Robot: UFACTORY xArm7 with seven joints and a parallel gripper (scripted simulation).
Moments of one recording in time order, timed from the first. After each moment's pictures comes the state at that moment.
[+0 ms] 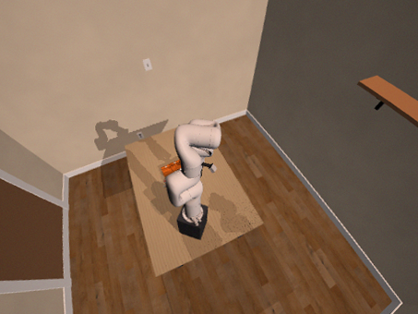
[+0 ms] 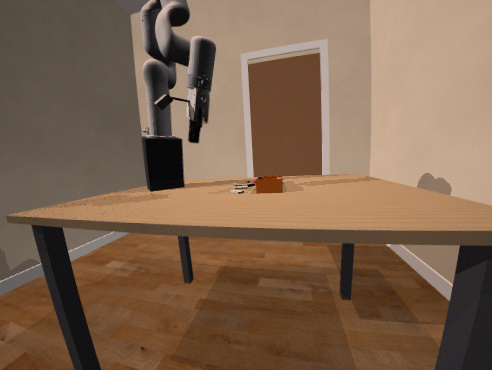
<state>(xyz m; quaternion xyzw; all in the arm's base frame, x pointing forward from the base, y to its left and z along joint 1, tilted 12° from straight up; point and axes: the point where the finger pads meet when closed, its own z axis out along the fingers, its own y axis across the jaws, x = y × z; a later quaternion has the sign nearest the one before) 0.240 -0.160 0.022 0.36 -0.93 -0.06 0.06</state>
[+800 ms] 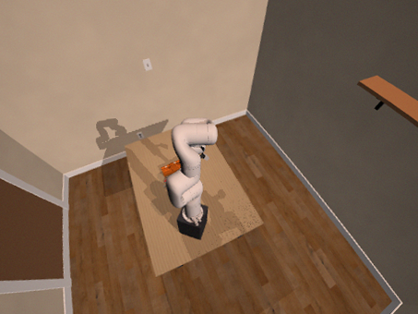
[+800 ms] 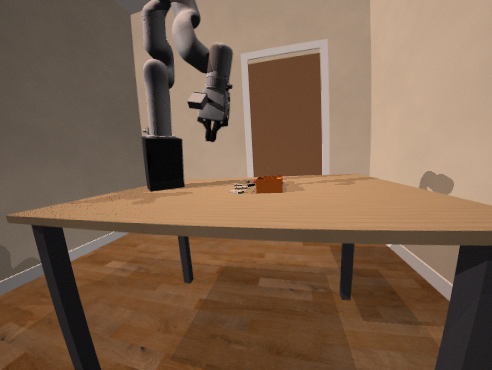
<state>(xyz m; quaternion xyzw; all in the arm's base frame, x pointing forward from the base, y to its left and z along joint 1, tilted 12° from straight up) 0.292 -0.133 0.027 0.69 -0.72 -0.01 0.06</state>
